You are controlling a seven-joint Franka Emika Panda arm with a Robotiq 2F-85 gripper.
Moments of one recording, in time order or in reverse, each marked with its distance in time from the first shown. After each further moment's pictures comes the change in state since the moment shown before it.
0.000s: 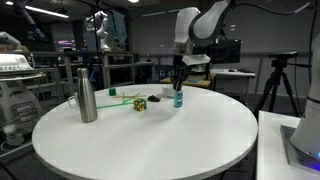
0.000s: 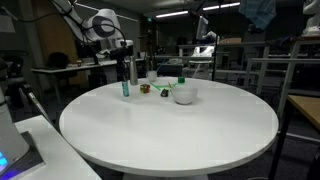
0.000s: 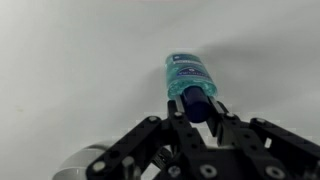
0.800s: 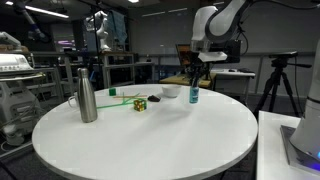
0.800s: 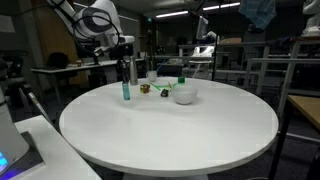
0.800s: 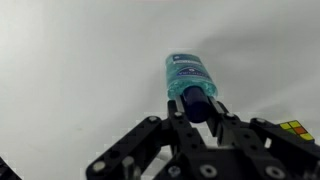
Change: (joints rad) arm -0.155 -0.162 0.002 -0.160 -0.001 0.000 -0.001
